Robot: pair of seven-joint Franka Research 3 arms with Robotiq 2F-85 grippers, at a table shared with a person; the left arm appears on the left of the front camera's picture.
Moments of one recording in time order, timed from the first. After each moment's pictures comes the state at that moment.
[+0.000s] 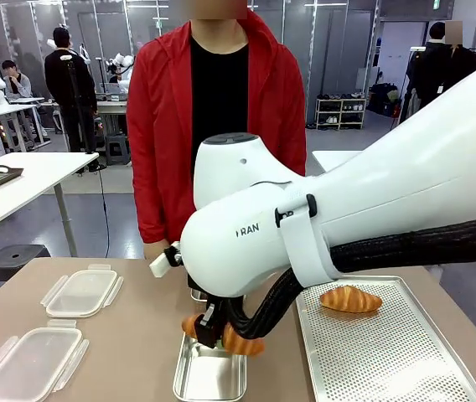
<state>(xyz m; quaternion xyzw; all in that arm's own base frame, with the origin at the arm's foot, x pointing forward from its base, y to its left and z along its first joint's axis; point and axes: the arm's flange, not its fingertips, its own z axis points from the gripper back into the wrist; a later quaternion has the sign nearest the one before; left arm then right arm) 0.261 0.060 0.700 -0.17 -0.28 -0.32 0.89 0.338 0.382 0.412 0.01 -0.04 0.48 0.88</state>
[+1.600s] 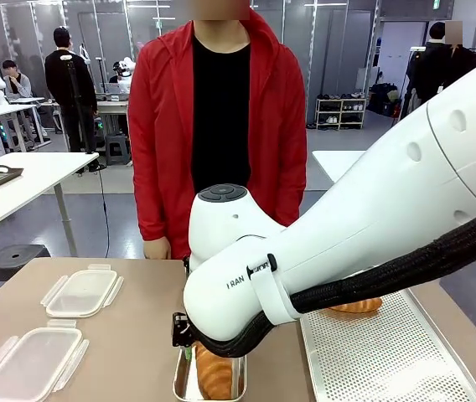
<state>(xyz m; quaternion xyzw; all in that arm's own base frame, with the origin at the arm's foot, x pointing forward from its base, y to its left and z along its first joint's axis) 0.261 0.060 0.700 -0.17 -0.28 -0.32 0.89 0.363 0.401 0.344 0.04 -0.06 0.11 0.99</state>
